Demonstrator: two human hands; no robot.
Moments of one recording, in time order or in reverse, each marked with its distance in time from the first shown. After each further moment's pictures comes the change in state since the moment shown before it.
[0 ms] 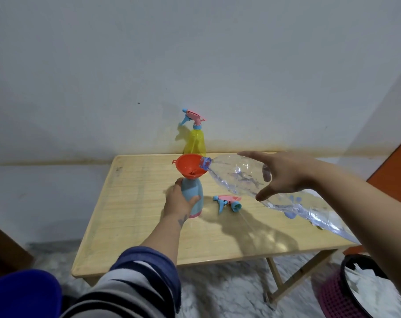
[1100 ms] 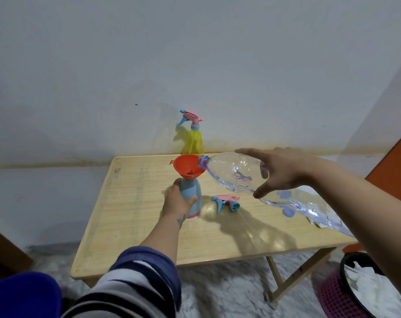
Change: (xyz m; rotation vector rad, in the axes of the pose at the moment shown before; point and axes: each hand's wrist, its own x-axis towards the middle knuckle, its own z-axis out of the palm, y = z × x) left_hand -0.004 0.006 -0.003 0.018 -0.017 -0.017; right_hand 0.002 0.002 -0.001 -0.014 0.022 -0.004
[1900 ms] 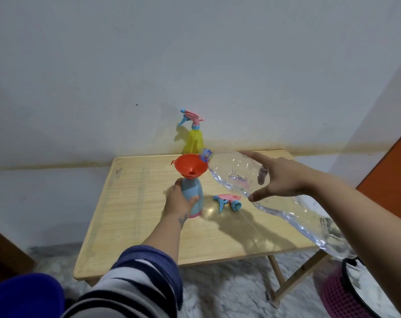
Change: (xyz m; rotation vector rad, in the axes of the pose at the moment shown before) left_hand -0.002 0.002 -0.002 -0.006 -0.011 0.009; right_hand -0.004 0.003 0.027 0.264 0.025 0.013
